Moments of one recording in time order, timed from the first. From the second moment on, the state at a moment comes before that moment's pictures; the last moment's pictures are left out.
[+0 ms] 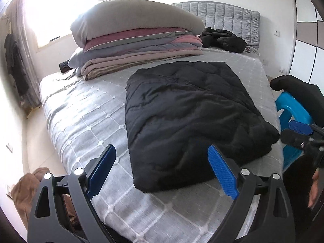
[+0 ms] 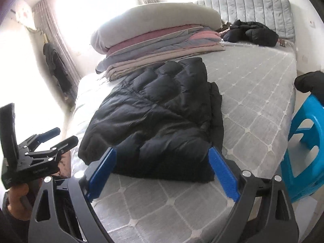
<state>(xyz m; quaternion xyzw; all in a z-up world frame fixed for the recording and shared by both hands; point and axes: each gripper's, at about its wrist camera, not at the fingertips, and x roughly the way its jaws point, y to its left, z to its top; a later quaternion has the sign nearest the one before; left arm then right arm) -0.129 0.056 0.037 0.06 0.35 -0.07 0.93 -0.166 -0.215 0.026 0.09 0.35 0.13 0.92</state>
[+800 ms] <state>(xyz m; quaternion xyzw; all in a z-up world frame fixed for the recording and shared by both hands) -0.164 0.046 0.044 0.05 0.33 -0.06 0.94 -0.188 -0.186 0.018 0.07 0.33 0.10 0.94</state>
